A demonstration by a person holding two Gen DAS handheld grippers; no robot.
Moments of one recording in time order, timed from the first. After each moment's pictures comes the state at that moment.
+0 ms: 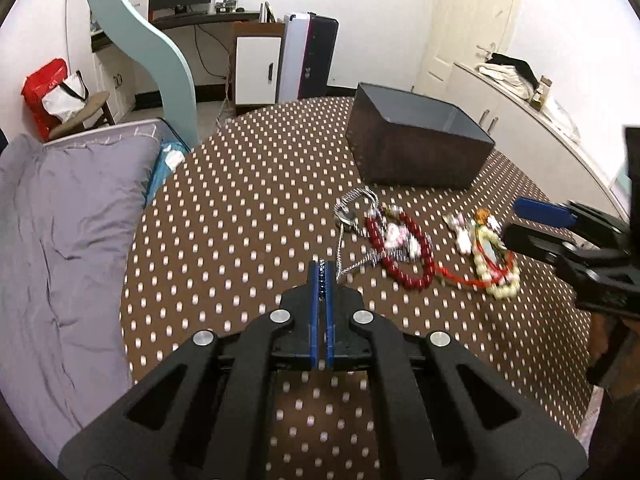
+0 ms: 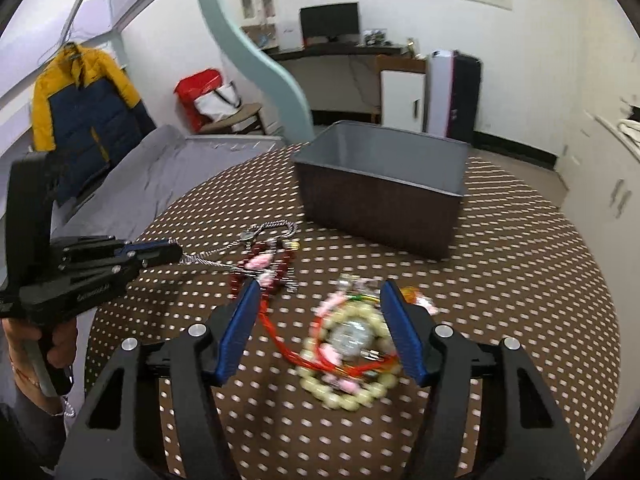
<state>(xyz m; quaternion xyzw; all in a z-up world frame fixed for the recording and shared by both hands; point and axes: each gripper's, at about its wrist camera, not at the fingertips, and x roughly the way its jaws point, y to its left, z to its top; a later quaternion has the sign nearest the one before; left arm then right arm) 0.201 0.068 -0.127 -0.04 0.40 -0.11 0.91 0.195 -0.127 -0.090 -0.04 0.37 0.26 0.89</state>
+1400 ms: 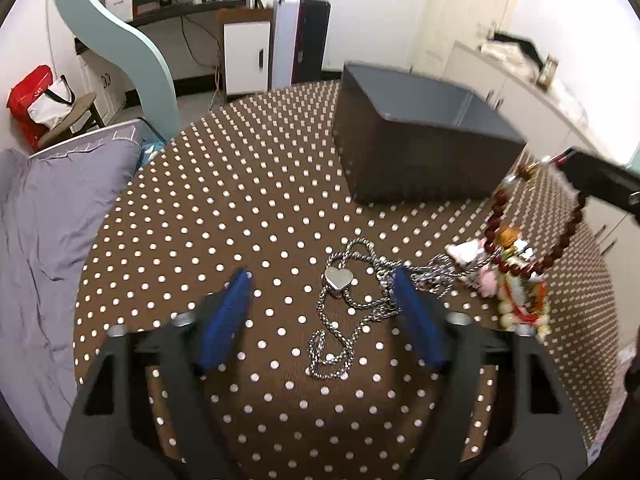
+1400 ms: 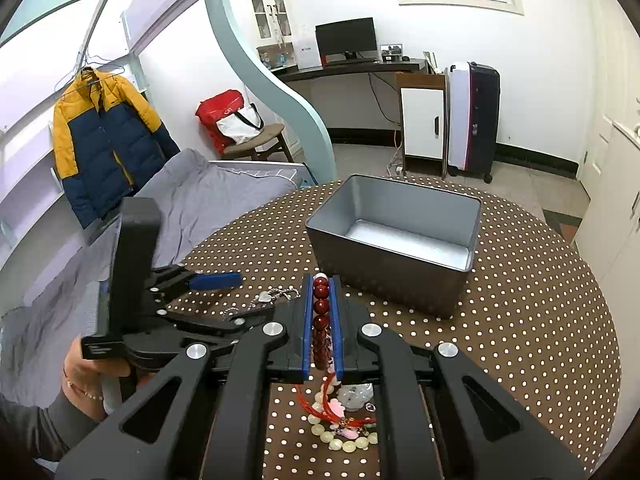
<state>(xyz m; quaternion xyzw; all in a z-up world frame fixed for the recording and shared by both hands) 0.270 0.028 -0.148 0.00 0.43 -0.11 0.90 0.213 -0.146 -0.056 0.00 0.35 0.29 0.89</state>
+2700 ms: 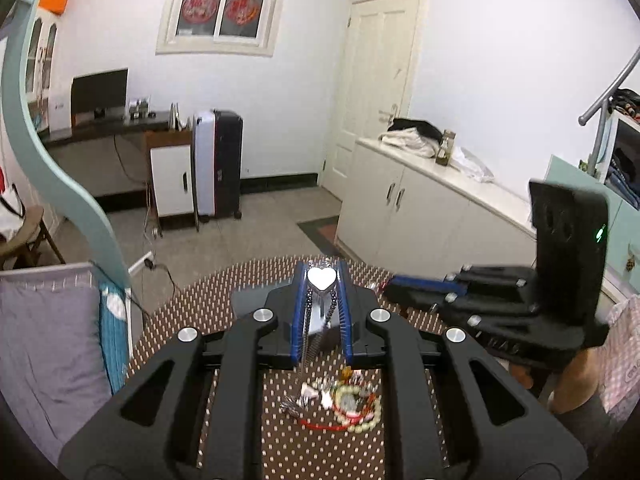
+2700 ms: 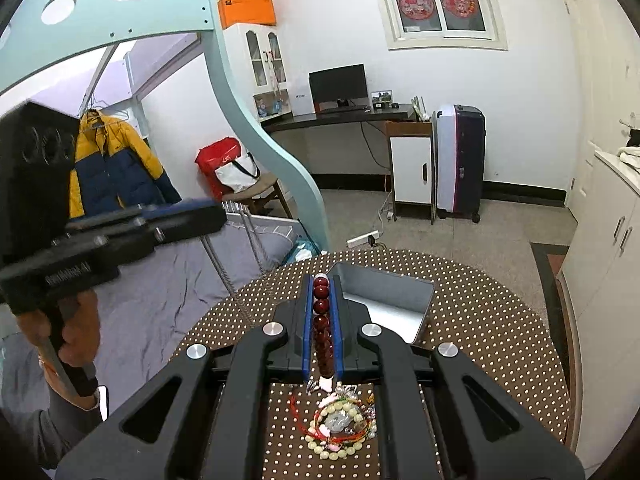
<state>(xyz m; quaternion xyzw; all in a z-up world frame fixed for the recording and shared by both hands) 0.219 -0.001 0.061 -0.01 0.24 -0.26 0.93 0.204 -0.176 0.023 0.02 0.28 0.28 0.92</state>
